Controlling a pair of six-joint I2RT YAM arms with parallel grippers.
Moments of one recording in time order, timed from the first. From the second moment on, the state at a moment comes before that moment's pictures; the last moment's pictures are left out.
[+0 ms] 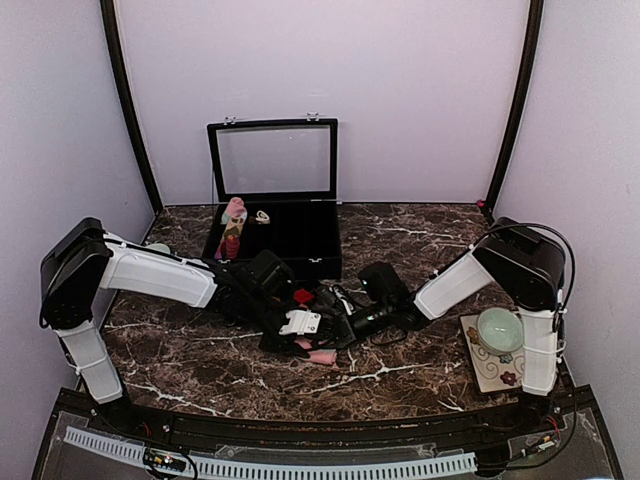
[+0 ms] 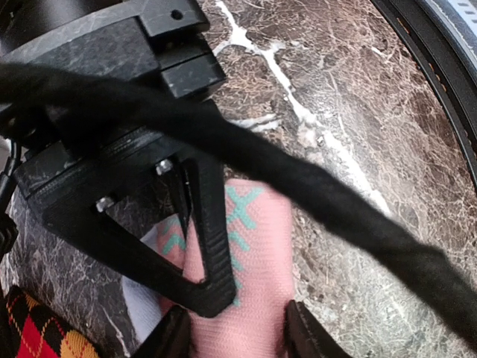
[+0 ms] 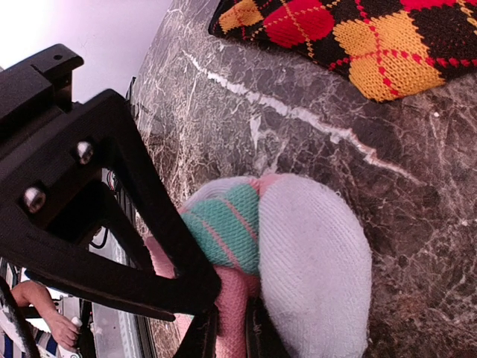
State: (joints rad) left arm -0.89 1.77 1.00 -0.26 0.41 0.85; right arm 0.84 2.07 0.92 0.37 -0.81 0.53
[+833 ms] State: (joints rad) left arm -0.88 1.89 1.12 -0.34 0.41 0.87; right arm 0.80 1.99 0.86 0.34 -0.72 0.51
